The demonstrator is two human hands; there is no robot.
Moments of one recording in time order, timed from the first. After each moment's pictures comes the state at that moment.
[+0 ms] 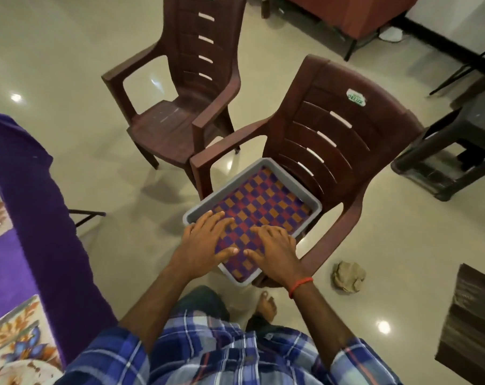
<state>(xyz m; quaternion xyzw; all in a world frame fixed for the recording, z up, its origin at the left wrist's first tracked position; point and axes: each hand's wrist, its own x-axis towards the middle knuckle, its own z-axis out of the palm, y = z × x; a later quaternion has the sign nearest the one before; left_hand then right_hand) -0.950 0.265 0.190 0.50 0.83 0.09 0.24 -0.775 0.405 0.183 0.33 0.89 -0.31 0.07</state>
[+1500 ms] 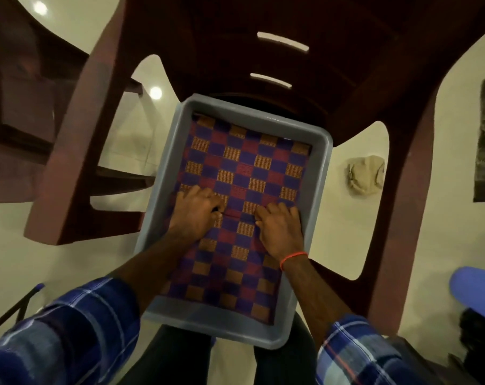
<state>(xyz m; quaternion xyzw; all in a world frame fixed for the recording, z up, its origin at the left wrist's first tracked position) -1.079 0.504 -0.148 0.71 0.63 -0.12 0.29 -0.850 0.492 -0.156 0.58 0.78 -0.24 0.09</state>
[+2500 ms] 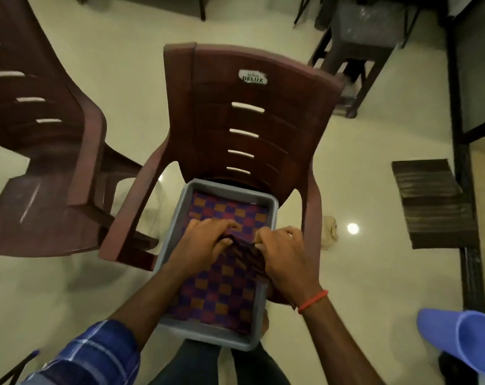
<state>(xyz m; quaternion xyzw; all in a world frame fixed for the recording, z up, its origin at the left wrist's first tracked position) -1.031 0.505 0.097 0.77 0.57 0.13 0.26 -0.805 0.503 0.150 0.54 0.81 -0.22 -0.09</state>
